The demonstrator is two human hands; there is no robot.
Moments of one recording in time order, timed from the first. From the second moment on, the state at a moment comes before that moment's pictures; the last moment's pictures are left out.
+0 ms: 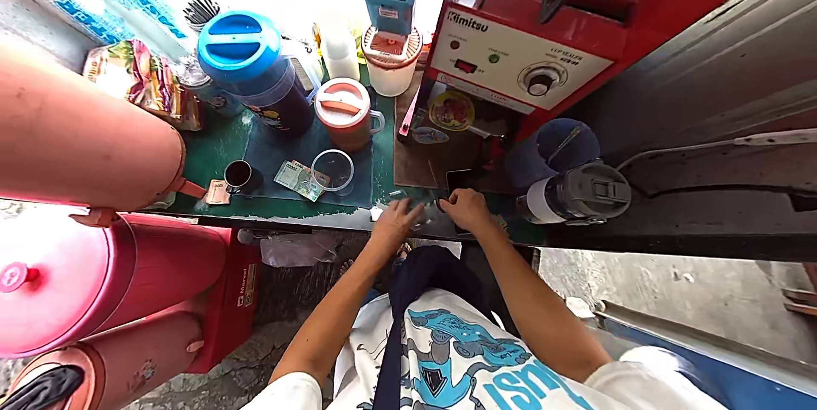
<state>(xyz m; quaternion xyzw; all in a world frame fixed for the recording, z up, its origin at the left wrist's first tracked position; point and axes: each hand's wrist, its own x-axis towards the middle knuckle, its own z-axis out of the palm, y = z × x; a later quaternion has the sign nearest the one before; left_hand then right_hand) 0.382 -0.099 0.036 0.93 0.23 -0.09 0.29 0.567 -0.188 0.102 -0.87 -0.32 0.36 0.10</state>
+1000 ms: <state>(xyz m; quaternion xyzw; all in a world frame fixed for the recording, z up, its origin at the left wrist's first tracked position) -0.007 0.021 0.231 0.86 0.20 0.17 0.44 0.155 -0.070 0.168 -0.28 -0.29 0.73 0.55</state>
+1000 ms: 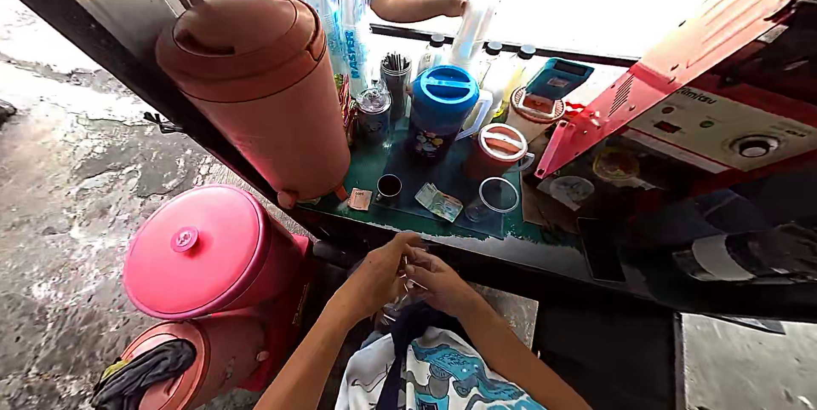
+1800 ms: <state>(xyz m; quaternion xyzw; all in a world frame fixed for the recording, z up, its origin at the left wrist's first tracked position) -0.109 0.046 0.196 0.65 0.52 0.35 0.43 0.231 0.299 0.107 -0.68 -0.61 0.25 0.33</state>
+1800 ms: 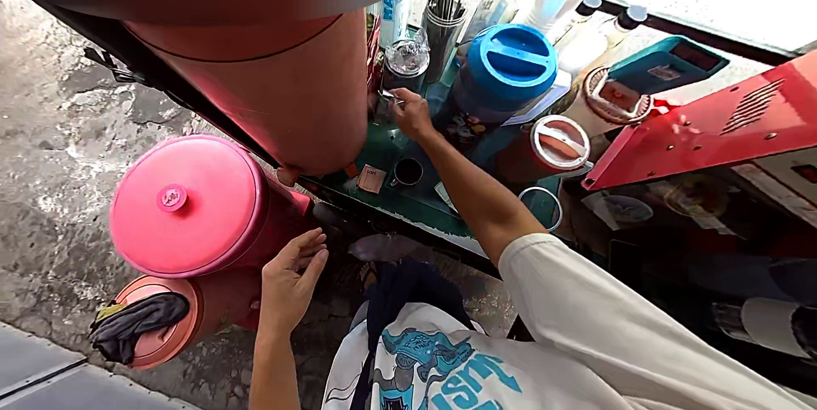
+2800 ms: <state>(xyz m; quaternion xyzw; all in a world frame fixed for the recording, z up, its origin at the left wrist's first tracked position) -0.055 0.041 0.083 0.60 0.55 0.36 0.44 0.233 0.050 0.144 -0.80 -0.44 0.36 0.18</state>
